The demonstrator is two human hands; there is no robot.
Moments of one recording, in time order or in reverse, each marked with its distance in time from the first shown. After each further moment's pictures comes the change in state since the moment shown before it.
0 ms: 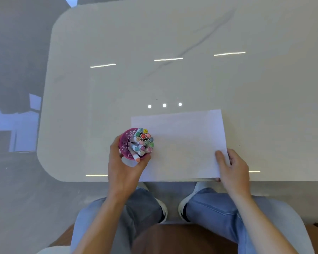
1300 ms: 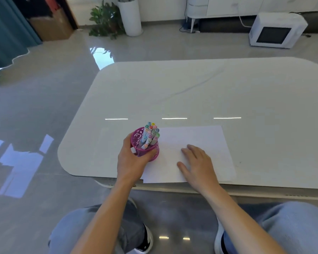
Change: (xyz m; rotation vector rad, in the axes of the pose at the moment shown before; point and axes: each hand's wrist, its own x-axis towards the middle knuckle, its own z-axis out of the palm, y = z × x) left_hand -0.007 -0.042 -0.009 -0.131 0.066 0.187; right_hand -0.026 -0.004 0.084 -0.603 -0.134 -0.676
